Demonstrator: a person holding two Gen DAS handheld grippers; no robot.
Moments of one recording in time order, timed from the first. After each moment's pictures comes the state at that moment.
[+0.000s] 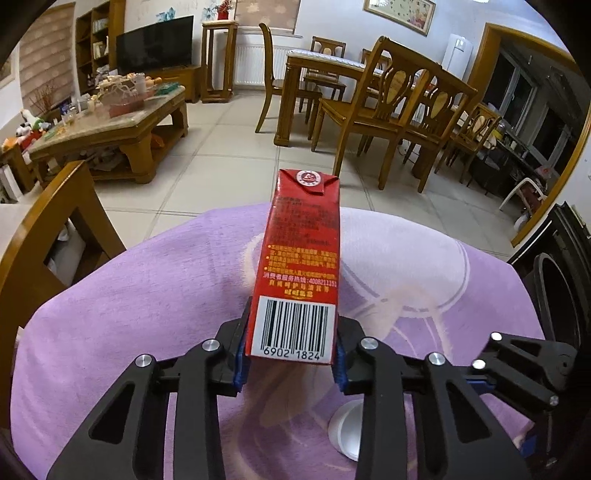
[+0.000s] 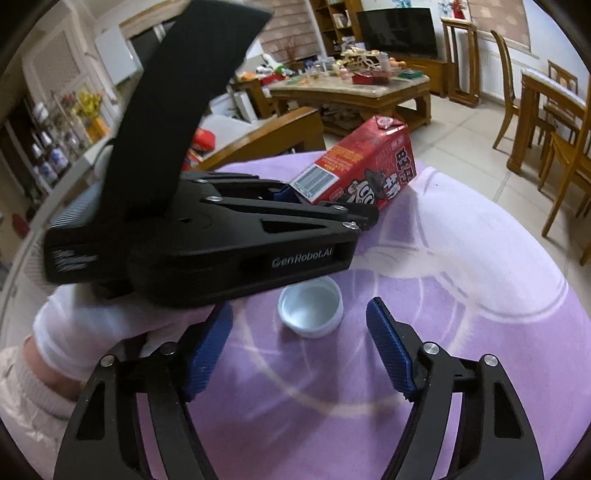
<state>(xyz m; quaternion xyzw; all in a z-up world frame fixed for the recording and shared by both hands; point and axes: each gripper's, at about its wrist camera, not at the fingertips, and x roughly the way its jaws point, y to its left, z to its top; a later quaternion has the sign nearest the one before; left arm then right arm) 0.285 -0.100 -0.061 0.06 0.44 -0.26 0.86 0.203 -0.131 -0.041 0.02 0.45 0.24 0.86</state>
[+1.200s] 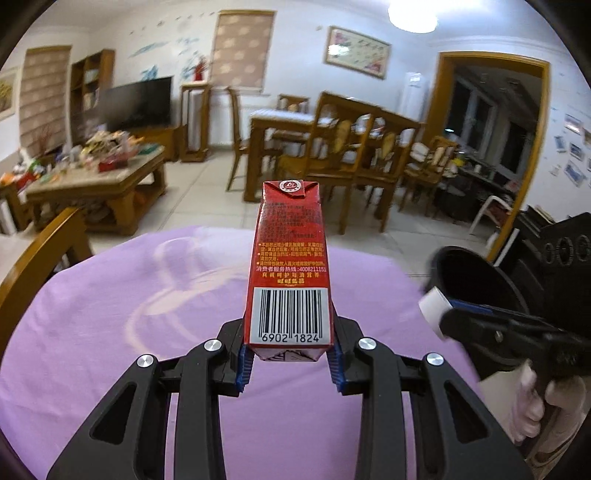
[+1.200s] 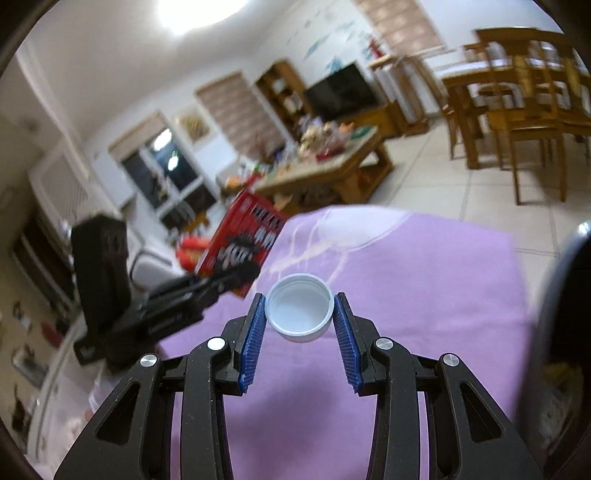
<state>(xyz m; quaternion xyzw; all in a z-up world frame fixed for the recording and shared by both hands) 0.116 -0.142 0.001 0.05 0.31 -0.32 0.89 0.008 -0.327 0.004 0.24 0.28 0.19 0.91</state>
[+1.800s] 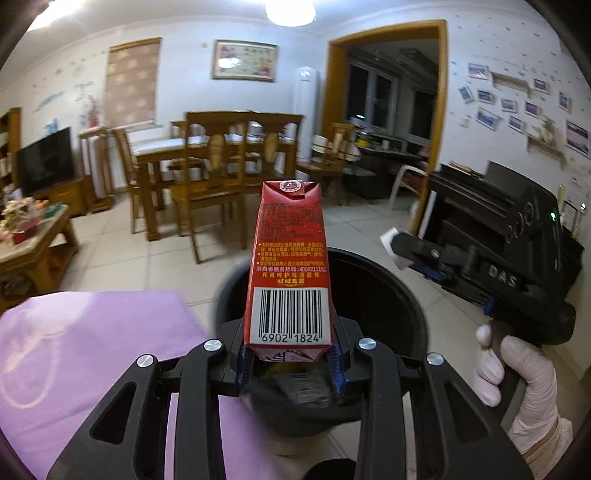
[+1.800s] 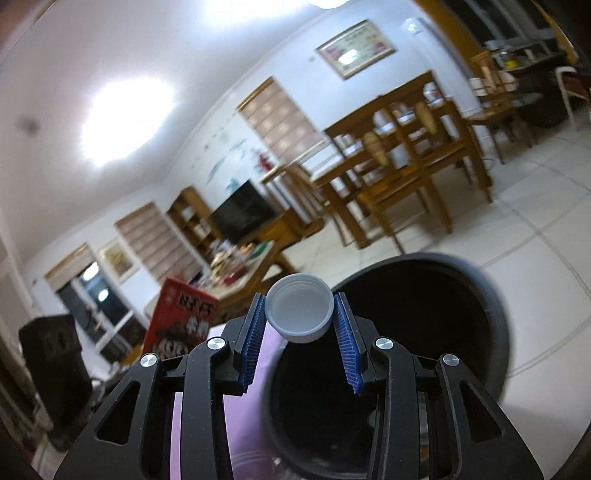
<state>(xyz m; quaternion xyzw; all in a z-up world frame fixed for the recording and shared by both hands) 0.011 -0.341 -0.006 0.11 0.26 -0.48 0.83 -0.203 -0.582 -0.016 0.33 0.12 -0.05 0.93</state>
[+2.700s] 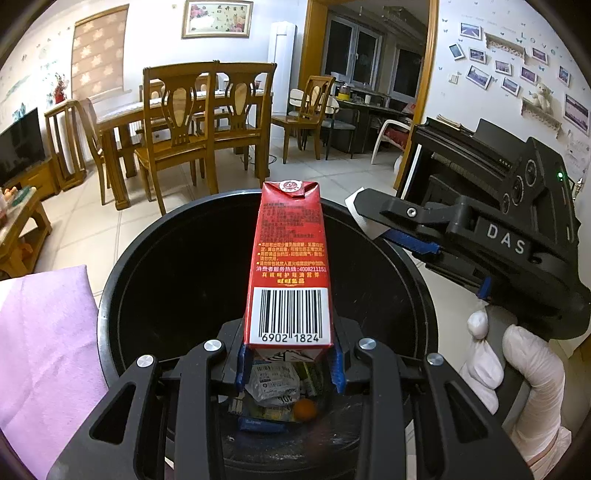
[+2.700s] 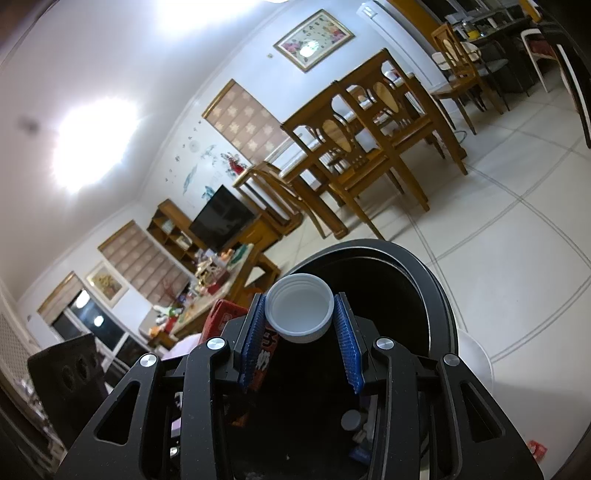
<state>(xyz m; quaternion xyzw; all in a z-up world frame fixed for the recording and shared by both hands) -0.007 -0.409 -0.068 0.16 0.32 -0.49 0.79 -0.160 -0.625 -0.068 0.39 0.14 -0.07 0.91</state>
